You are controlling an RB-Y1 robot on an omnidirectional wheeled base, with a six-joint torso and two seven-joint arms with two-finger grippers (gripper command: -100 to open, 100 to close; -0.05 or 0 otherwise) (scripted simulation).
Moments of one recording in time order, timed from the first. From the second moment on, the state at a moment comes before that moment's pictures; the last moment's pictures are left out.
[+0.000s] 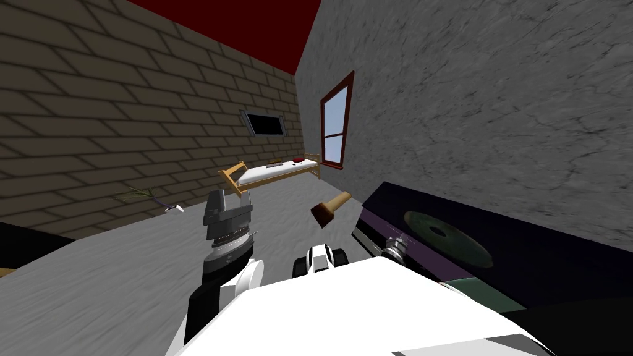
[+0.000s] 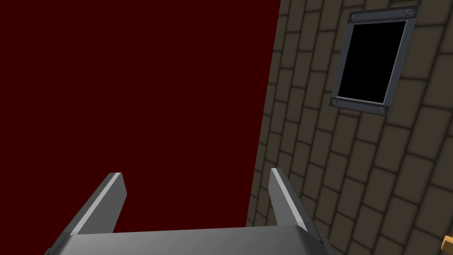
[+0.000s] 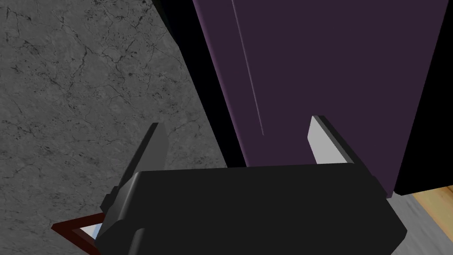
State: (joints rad) left arm 0.54 0.02 -0.03 -2.40 0.01 -0.57 -0.12; right arm 0.06 -0.36 0.37 -0.57 1.52 1.21 0.15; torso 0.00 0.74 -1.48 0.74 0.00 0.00
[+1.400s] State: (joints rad) left arm 0.54 0.02 -0.03 -2.40 0.01 -0.57 -0.12; right arm 0.05 -0.40 0.36 -0.59 1.50 1.16 0.17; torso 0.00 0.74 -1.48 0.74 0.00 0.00
